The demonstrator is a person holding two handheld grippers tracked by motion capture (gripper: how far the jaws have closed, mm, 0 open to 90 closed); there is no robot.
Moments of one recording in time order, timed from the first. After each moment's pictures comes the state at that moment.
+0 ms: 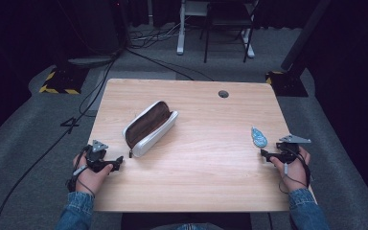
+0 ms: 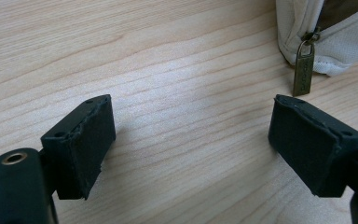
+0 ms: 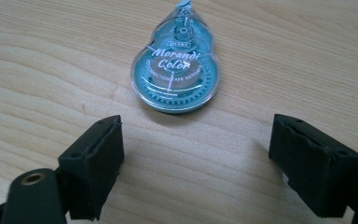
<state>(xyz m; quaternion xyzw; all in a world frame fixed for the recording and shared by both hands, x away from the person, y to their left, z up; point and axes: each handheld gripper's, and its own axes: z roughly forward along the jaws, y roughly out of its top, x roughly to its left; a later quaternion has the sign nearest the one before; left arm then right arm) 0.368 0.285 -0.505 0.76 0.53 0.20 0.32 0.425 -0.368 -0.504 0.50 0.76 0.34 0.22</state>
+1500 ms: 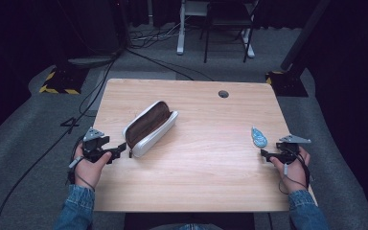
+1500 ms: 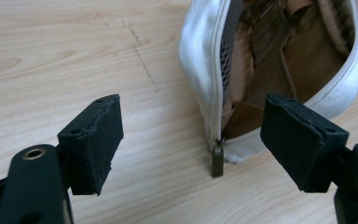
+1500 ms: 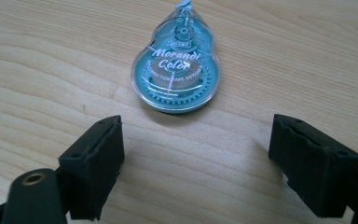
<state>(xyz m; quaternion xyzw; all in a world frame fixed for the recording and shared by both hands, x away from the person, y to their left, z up) 0.376 0.277 -0.451 0.72 0.52 0.17 0.43 0.425 -0.368 -0.504 0.50 0.76 0.34 0.22</state>
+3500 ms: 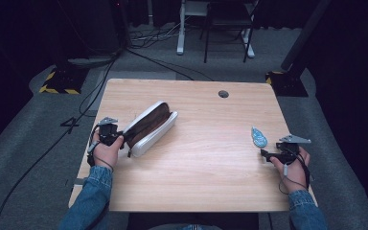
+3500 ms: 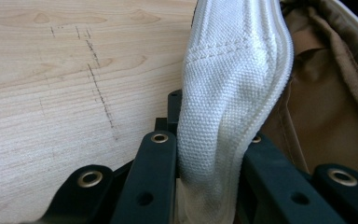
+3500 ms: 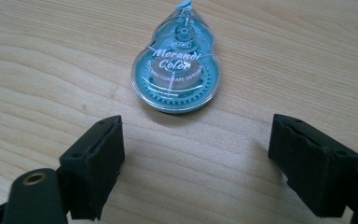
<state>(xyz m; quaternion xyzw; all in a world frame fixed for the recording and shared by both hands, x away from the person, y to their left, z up) 0.434 0.255 -0.471 0.70 0.53 0.09 0.47 0.425 -0.368 -0.504 0.50 0.76 0.34 0.22</state>
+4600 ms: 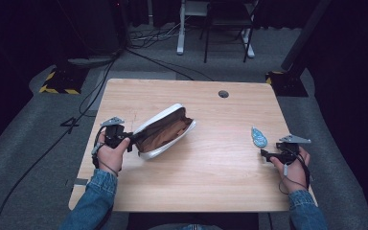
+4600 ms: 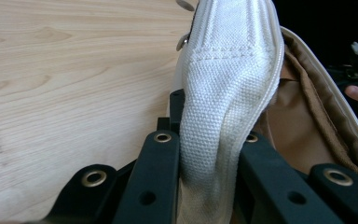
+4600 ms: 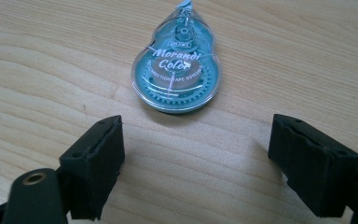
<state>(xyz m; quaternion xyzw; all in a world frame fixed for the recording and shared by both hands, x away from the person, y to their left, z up) 0.409 0.222 -0.437 0.72 0.46 0.04 0.52 0.425 -0.368 -0.504 0.50 0.76 0.34 0.22</state>
